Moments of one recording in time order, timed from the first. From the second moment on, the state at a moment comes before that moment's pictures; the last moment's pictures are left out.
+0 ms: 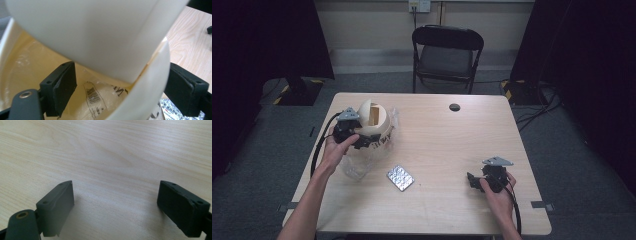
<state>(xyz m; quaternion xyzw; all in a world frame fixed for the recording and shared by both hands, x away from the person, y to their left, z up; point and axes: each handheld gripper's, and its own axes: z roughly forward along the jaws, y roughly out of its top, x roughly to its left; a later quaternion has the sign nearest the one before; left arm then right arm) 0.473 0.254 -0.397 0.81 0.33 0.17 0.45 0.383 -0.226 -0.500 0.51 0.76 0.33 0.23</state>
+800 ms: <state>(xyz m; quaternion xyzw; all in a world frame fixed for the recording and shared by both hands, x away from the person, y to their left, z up) 0.406 0.286 -0.387 0.77 0.35 0.18 0.50 0.383 -0.225 -0.500 0.51 0.76 0.33 0.23</state>
